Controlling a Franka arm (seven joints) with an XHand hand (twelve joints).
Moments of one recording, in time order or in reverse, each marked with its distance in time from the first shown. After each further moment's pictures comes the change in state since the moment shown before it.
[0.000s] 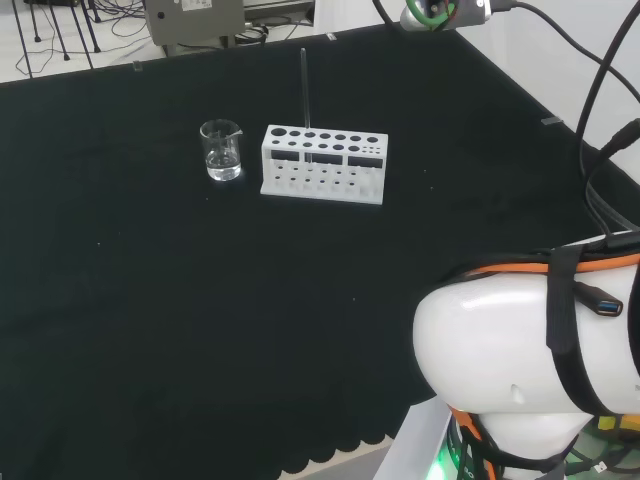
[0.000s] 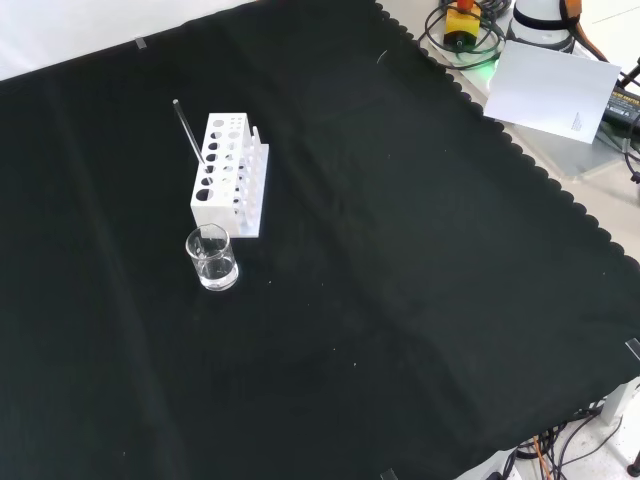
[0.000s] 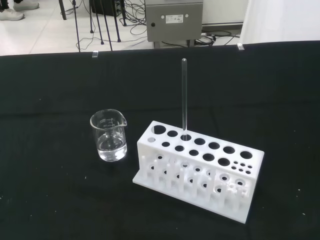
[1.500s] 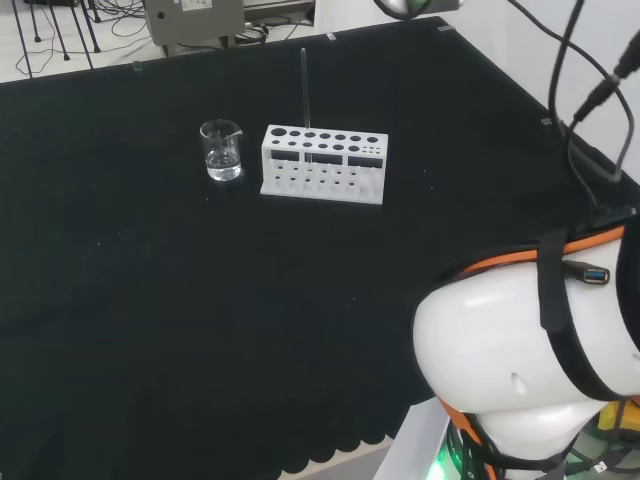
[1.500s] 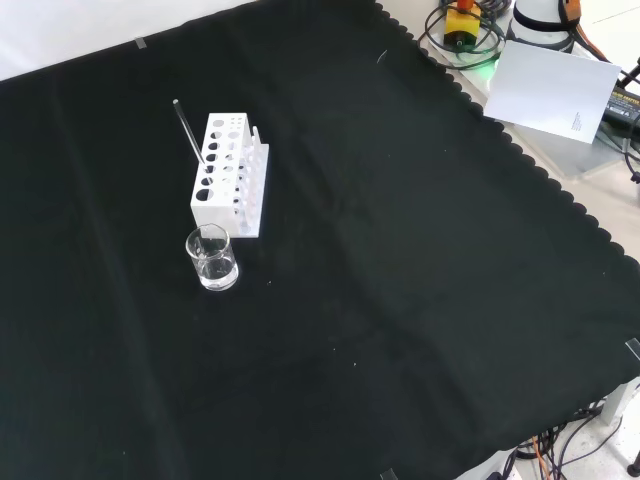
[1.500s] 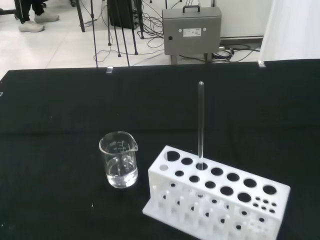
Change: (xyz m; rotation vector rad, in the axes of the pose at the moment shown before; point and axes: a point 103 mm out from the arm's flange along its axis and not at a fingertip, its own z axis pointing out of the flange) arm 0.002 0.060 0.008 -0.037 0.021 -0.056
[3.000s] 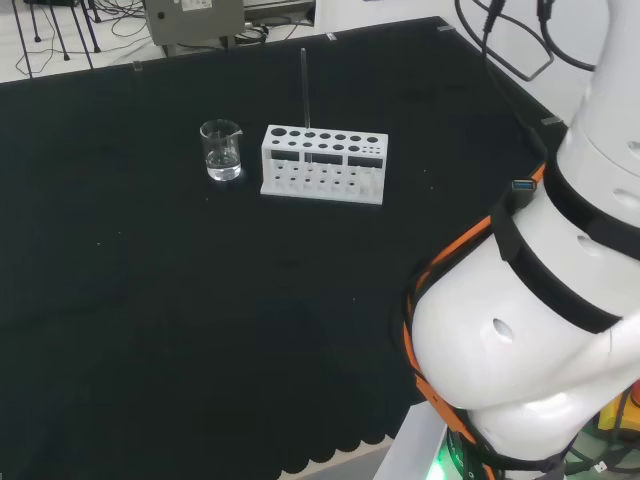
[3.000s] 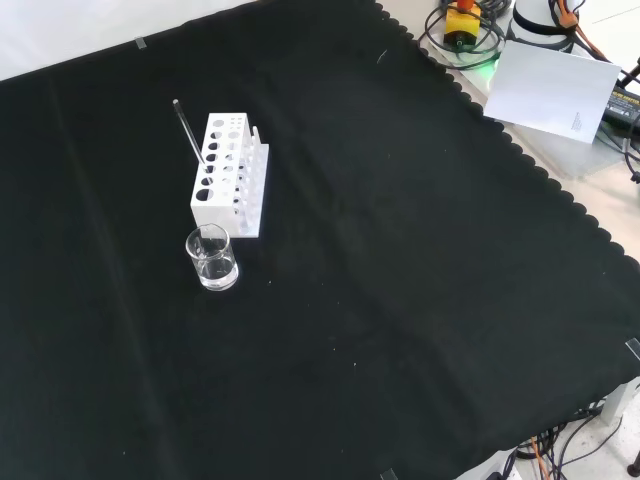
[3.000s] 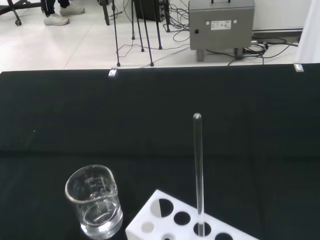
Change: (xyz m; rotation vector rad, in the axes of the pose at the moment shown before) arm -0.044 0.172 0.068 0.021 0.044 -0.092
